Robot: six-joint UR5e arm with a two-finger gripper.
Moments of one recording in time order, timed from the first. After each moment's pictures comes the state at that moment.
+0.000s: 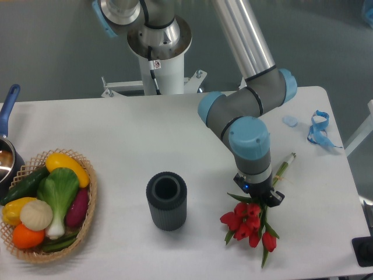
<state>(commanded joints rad) 2.53 -2.20 -1.53 -0.74 1.72 1.20</state>
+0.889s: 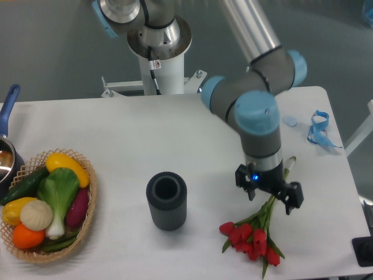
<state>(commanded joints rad) 2.61 -1.97 -1.55 -0.79 1.56 1.13</state>
